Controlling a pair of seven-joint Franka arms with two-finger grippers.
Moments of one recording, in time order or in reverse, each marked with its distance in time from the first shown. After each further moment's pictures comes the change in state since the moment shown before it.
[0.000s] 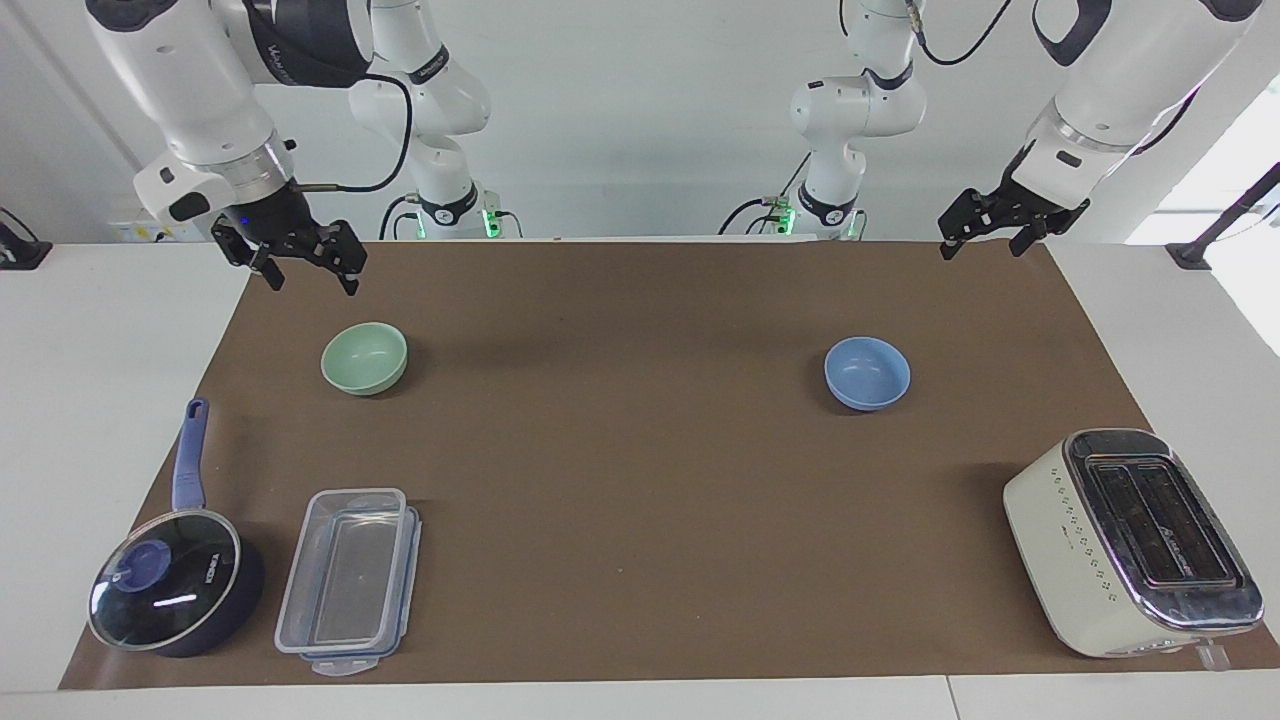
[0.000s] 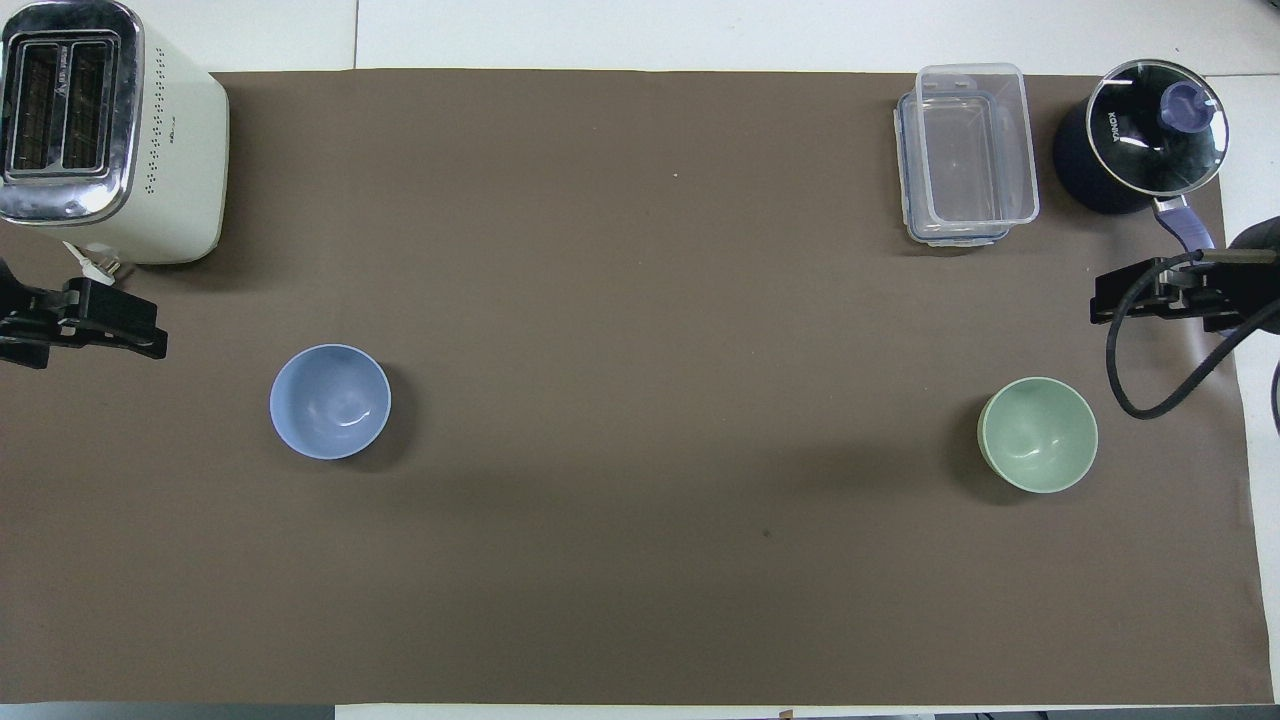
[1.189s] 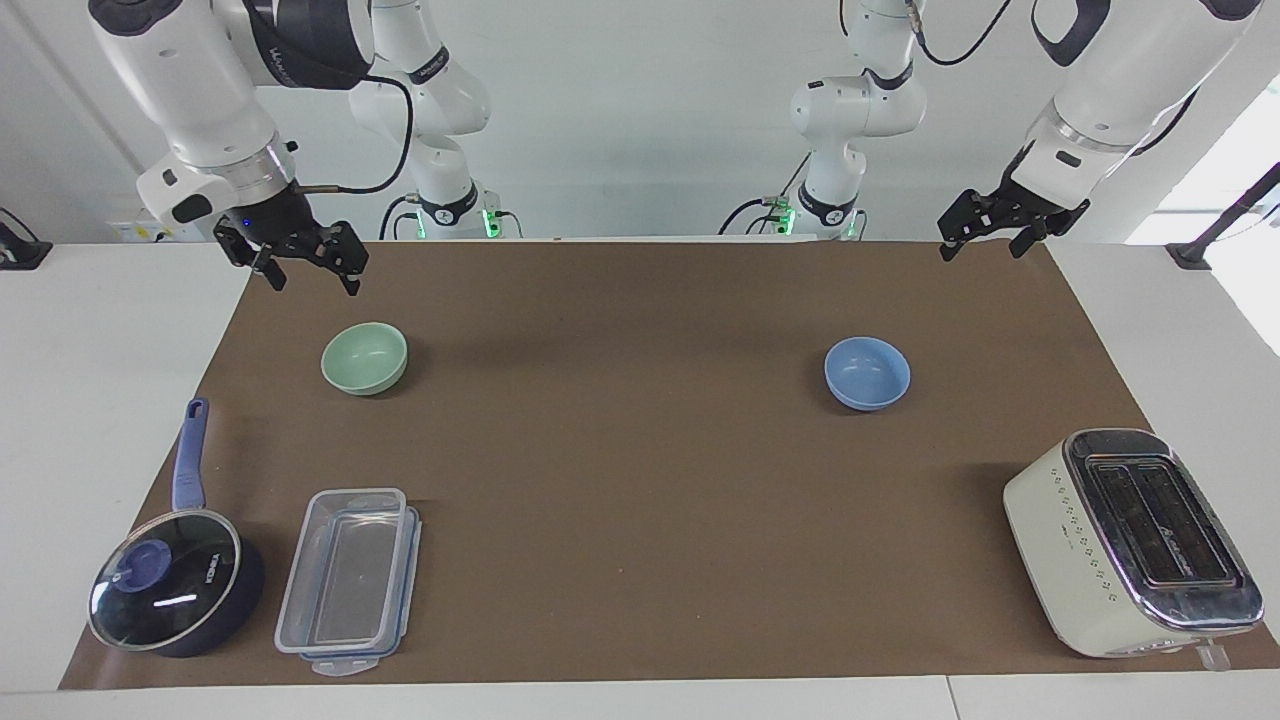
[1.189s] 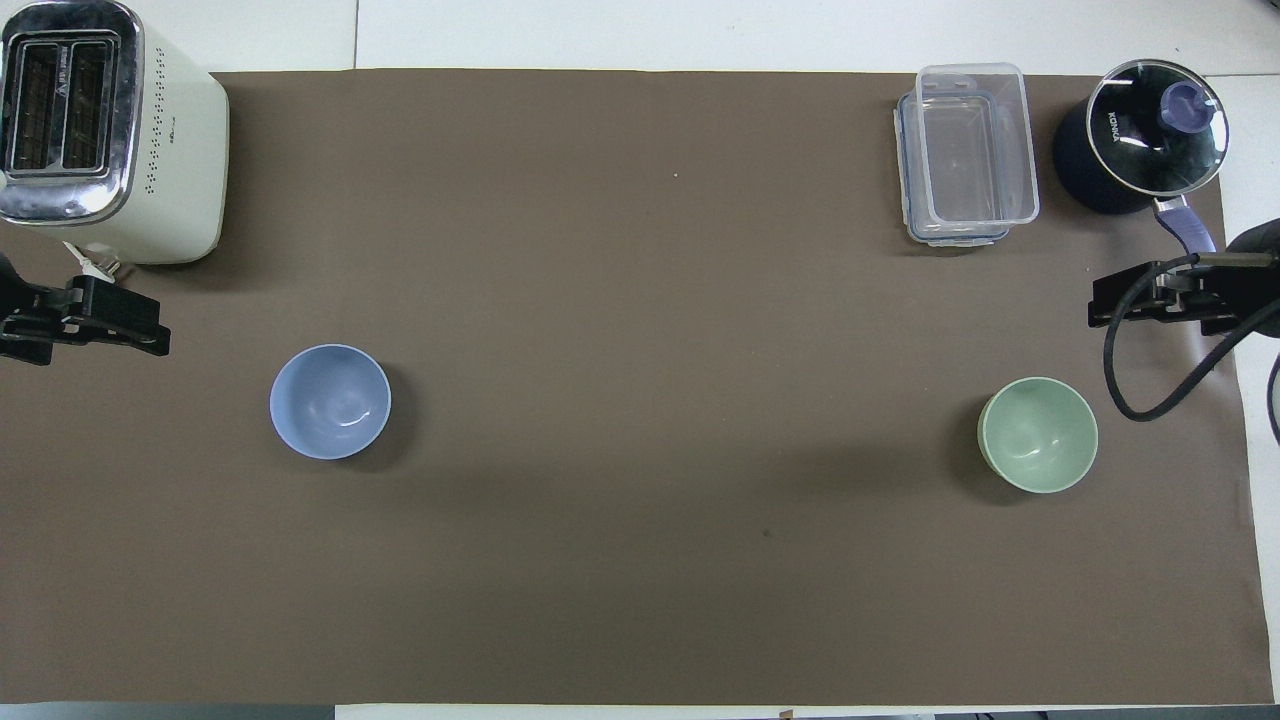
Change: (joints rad) left arm -0.004 -0.003 0.002 -0.016 0.000 0.031 0.001; right arm 0.000 -0.003 0.000 -0.010 0.001 0.000 0.000
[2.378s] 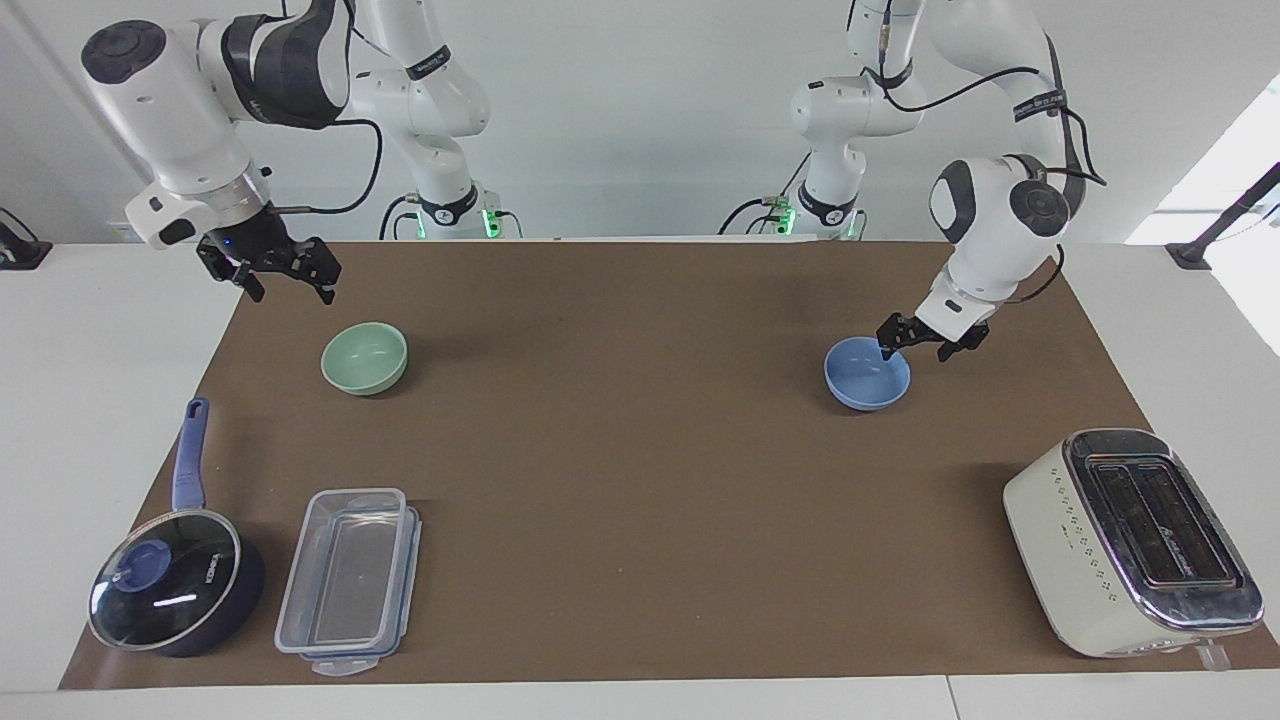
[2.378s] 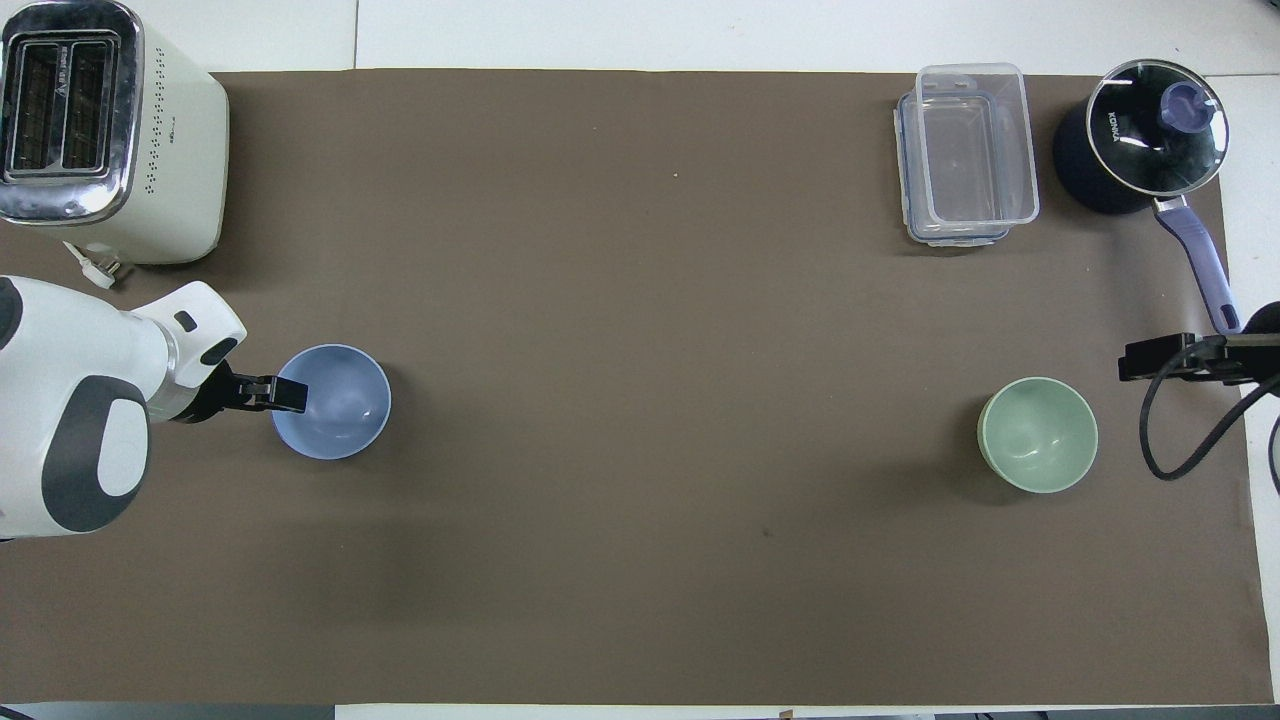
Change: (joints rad) left arm 0.017 -0.014 0.014 -0.705 0.002 0.716 0.157; right arm -0.127 -0.128 -0.010 -0.333 0.000 0.209 -0.164
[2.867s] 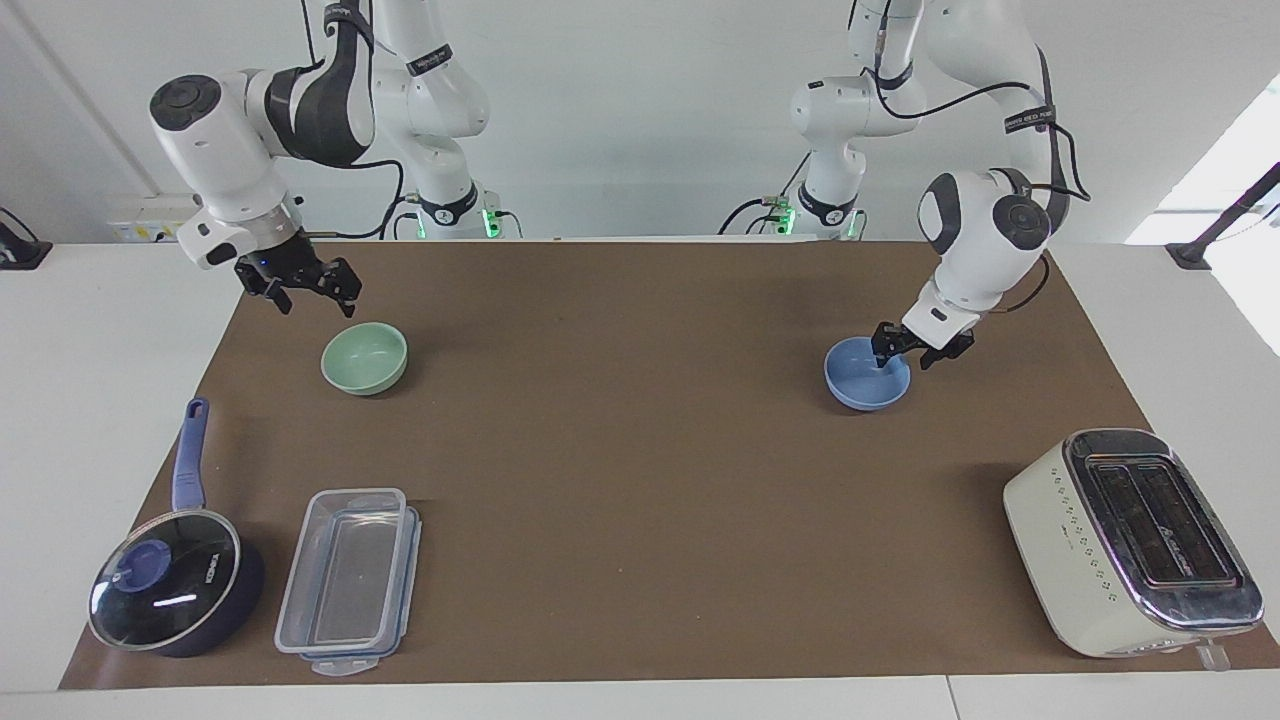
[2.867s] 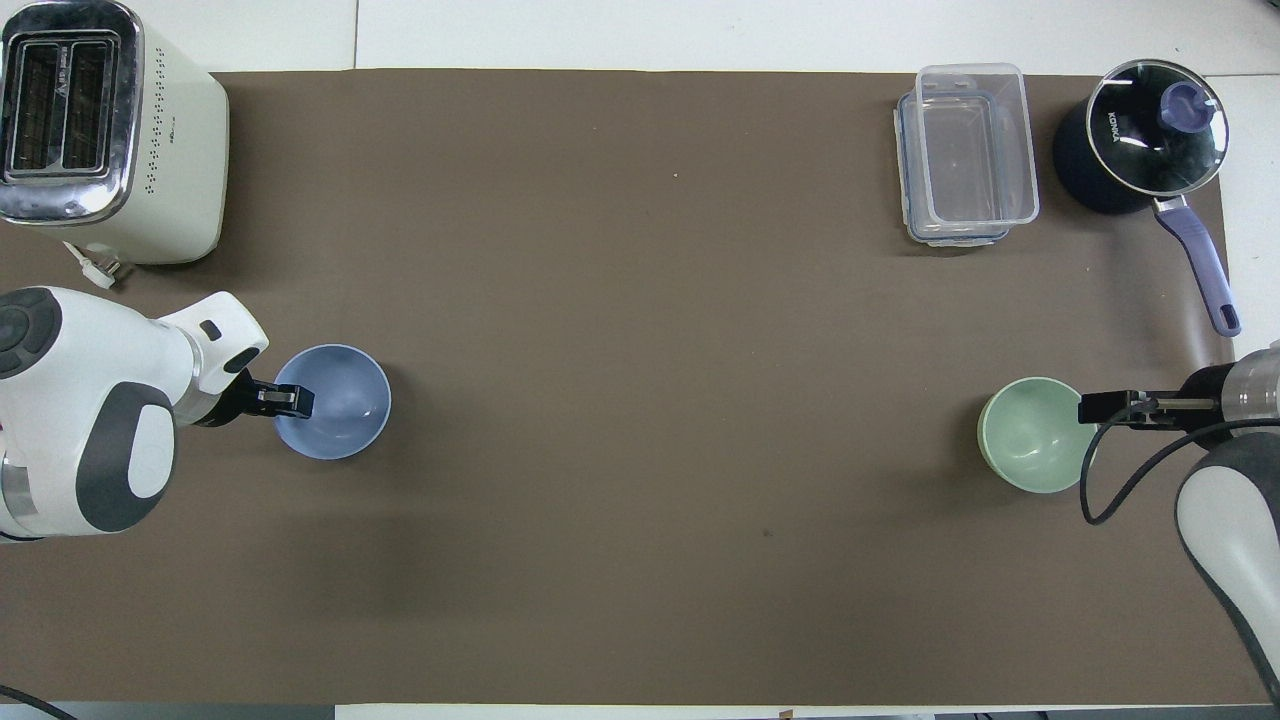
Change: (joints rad) left arm -0.012 0.024 -0.003 -0.017 0.000 0.038 0.021; right arm -0.021 -0.060 -0.001 -0.264 0.000 0.228 0.000
